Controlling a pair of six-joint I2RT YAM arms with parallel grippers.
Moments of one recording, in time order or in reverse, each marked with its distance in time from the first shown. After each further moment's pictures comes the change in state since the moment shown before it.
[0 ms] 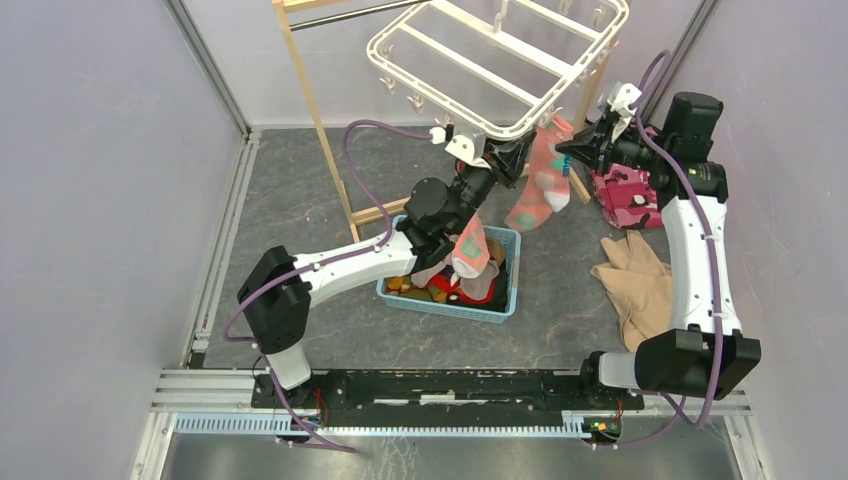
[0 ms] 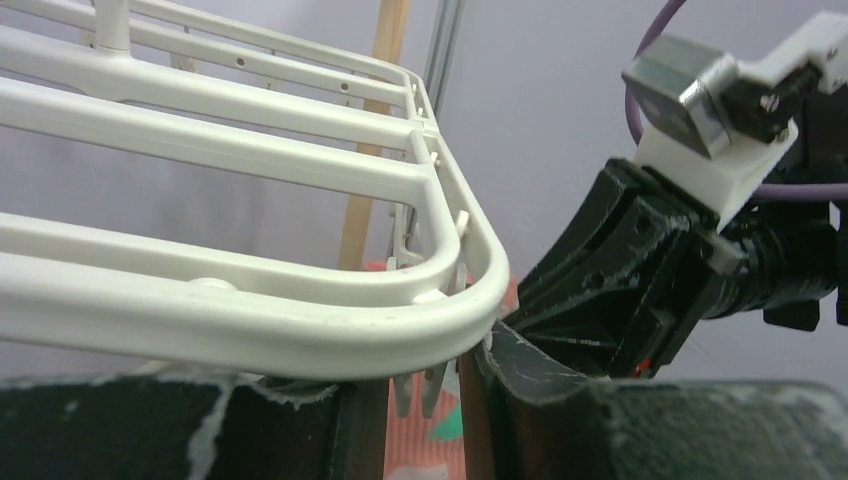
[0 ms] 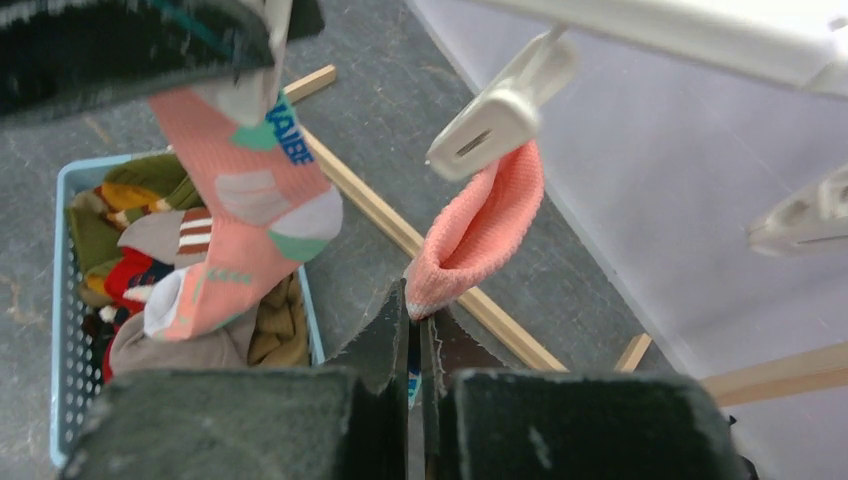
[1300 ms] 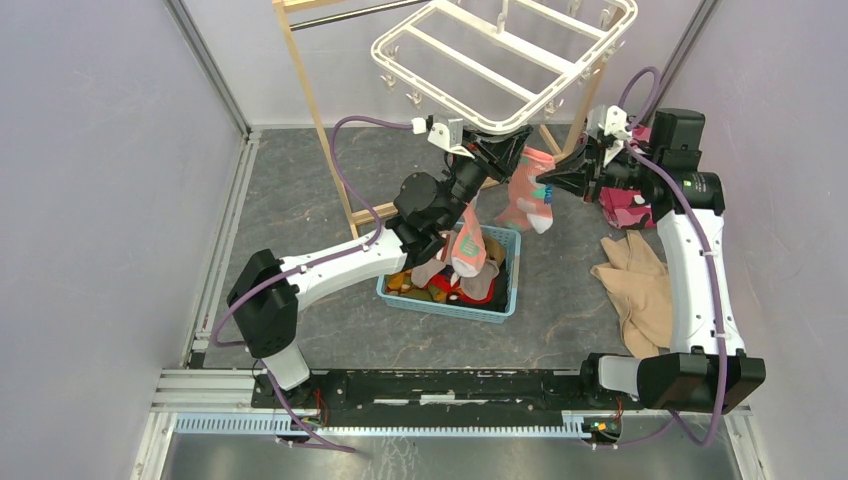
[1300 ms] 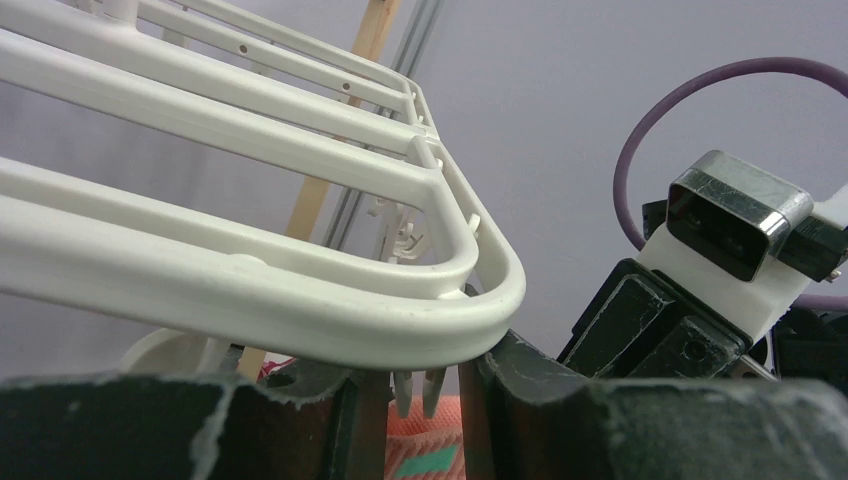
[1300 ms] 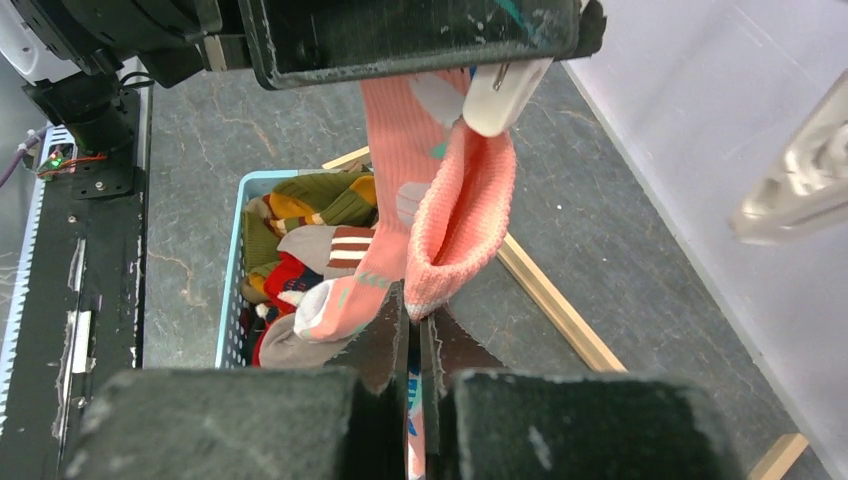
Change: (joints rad) left arm 0.026 -0.060 -0.009 -0.045 0.019 -0.259; right arm 0.060 -0.076 -0.034 -0.253 -0.180 -0.113
